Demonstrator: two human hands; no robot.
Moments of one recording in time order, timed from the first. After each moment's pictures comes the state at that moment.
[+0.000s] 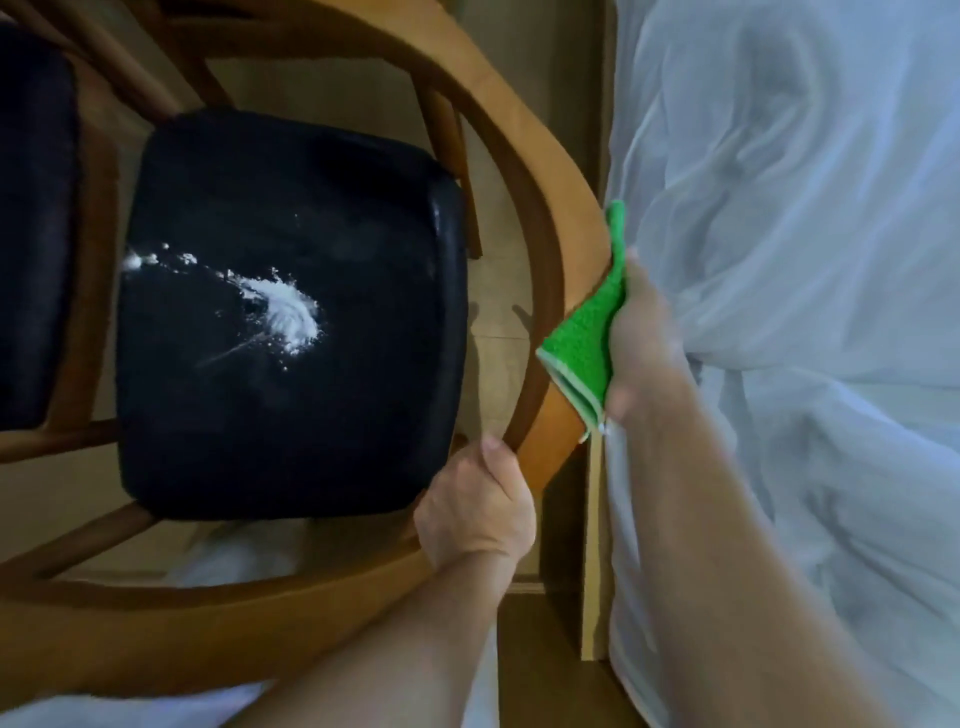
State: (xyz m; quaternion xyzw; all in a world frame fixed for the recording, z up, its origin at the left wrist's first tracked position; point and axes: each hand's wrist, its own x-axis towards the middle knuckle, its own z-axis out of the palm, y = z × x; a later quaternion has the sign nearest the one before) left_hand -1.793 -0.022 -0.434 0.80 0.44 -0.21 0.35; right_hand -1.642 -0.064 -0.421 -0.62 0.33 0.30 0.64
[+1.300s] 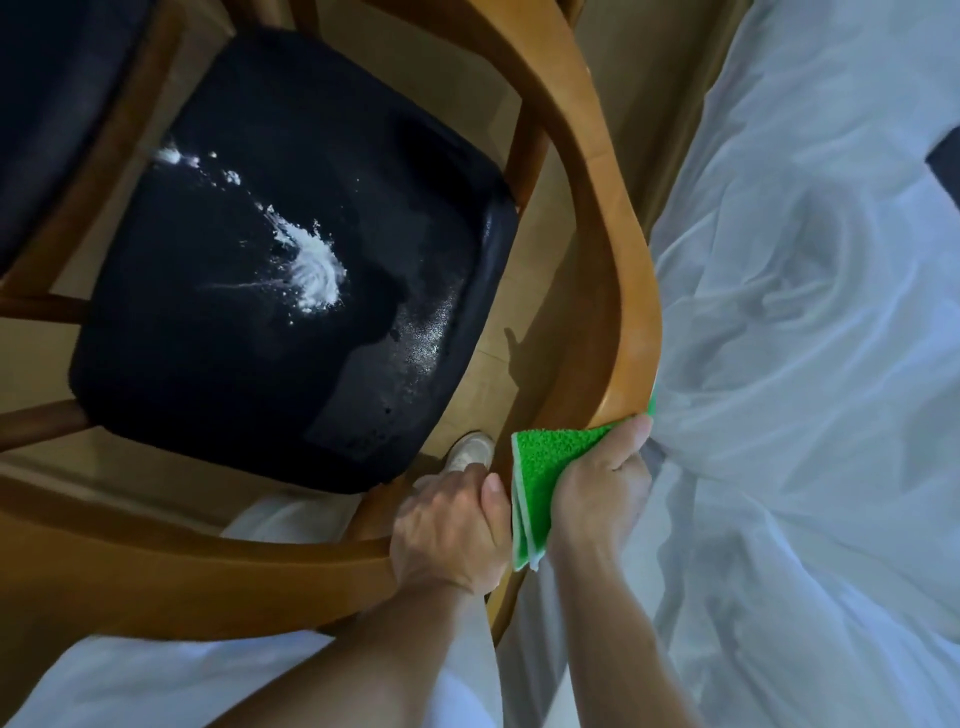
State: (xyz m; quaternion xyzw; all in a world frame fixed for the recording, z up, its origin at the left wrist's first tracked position) left_hand -1.801 -0.013 -0.450 0.83 0.38 -0.19 0.36; right_hand -1.702 -0.046 -0.405 -0.89 0.26 0.17 0.34
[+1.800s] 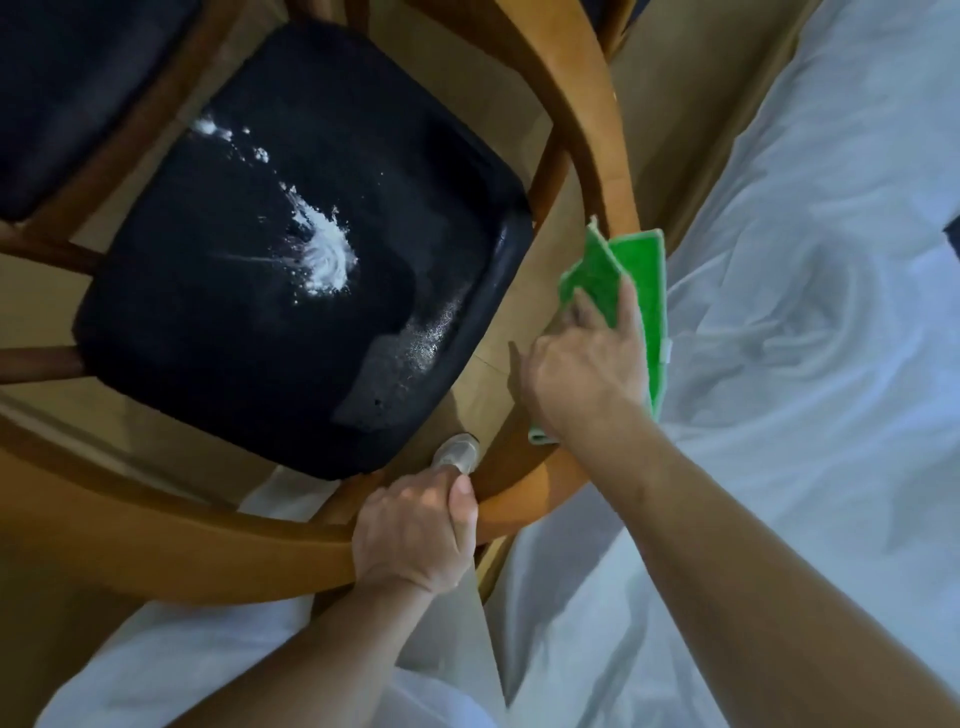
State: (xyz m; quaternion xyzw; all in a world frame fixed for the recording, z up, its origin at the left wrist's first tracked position) left_hand -1.805 -0.024 -0.458 0.86 0.42 -0.02 0.30; right_hand -1.613 -0.001 -0.400 -0.77 -0.49 0.23 -0.35
